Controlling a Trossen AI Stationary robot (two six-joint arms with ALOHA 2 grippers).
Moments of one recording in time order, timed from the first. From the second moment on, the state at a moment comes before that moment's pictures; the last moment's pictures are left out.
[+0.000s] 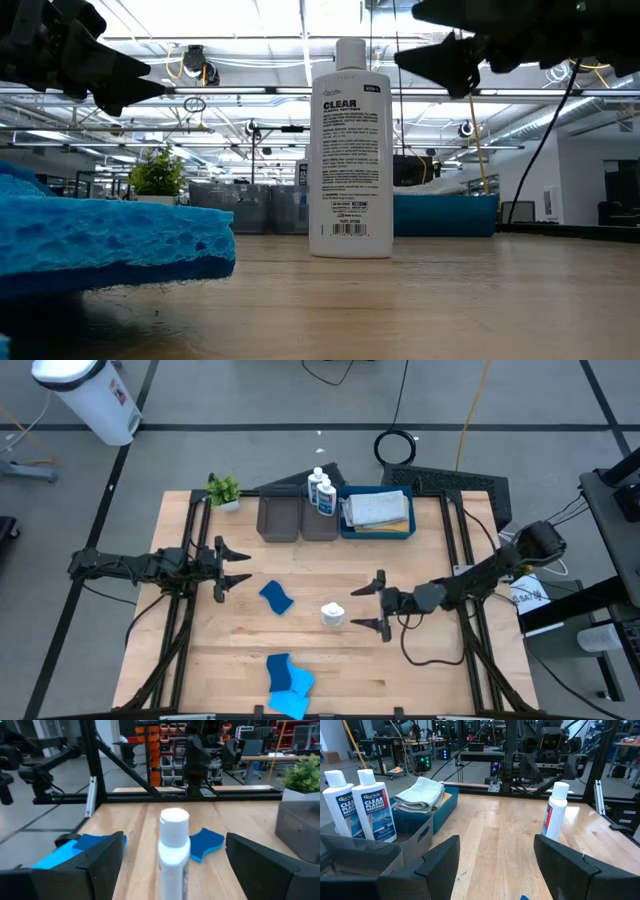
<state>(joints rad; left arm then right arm) -0.11 0.17 0.13 -0.02 -0.21 -0.05 0.40 1.40 0.45 0.90 0.34 0.09</state>
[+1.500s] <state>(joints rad) -0.11 0.17 0.13 -0.03 -0.21 -0.05 0.34 1.55 0.52 0.99 0.34 0.12</state>
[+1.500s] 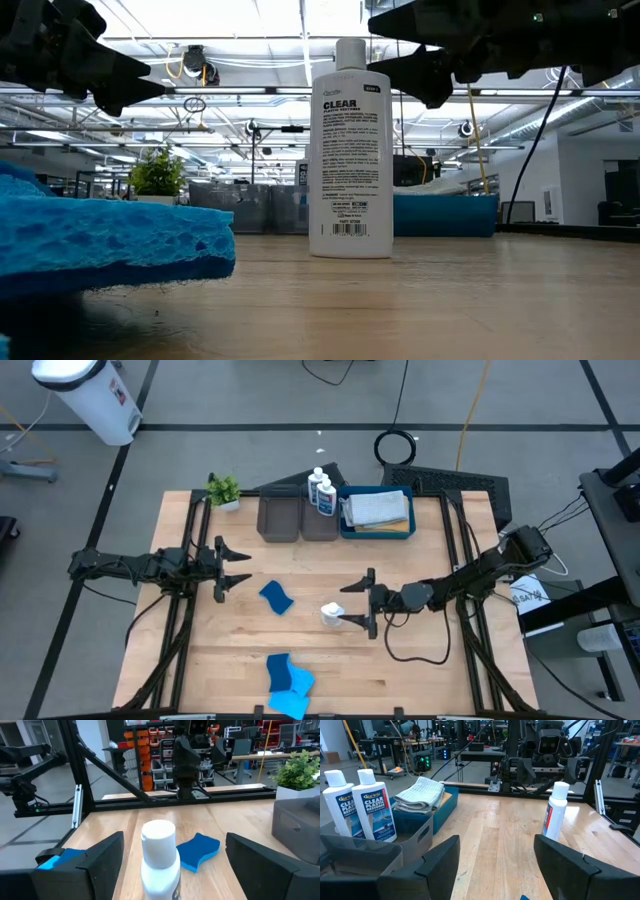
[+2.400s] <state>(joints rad) -0.11 0.17 0.13 -0.03 -0.21 -0.05 0.33 1.71 0.68 0.97 0.31 0.04</state>
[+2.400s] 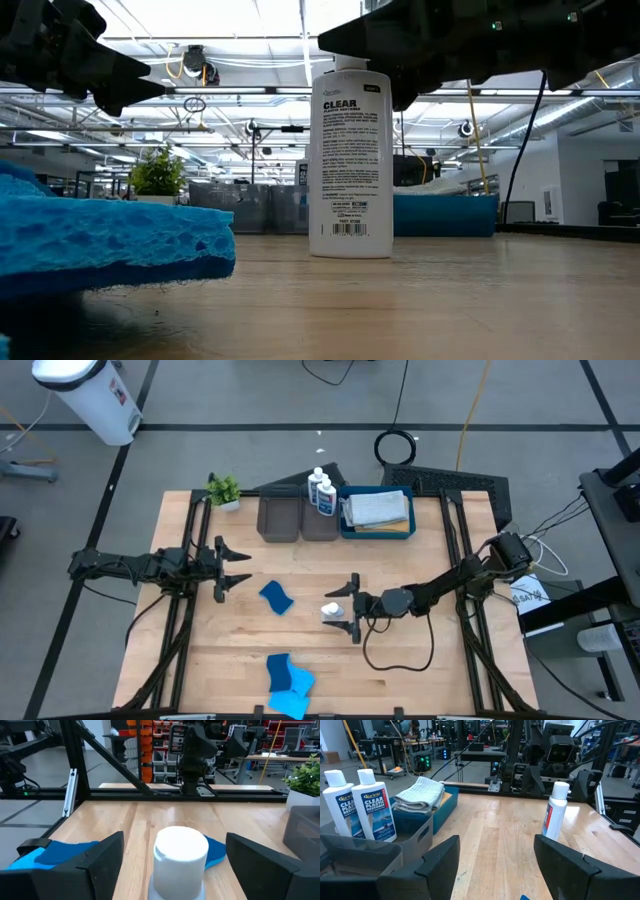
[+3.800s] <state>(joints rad) -0.11 0.17 0.13 -0.03 -0.21 -0.05 0.33 1.71 0.68 0.97 0.31 0.04</state>
